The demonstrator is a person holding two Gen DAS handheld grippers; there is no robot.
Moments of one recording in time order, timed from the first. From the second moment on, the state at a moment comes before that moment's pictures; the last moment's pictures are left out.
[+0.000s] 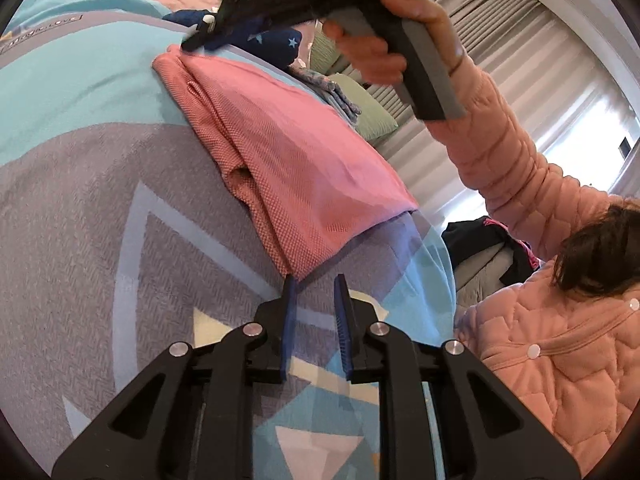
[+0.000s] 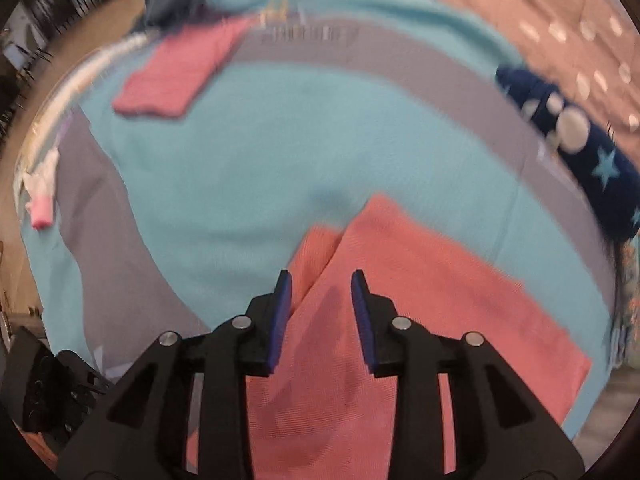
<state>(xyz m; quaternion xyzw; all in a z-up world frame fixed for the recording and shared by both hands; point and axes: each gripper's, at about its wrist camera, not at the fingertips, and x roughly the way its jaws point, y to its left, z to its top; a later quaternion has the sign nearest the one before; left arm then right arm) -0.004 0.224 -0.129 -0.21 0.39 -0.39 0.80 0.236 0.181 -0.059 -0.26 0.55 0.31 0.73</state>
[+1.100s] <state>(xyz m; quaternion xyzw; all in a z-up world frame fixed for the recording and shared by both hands) -0.022 0.276 -0.101 -0.29 0.30 -0.25 0.87 0.026 0.047 -0.057 -0.39 0.31 0.42 0.76</state>
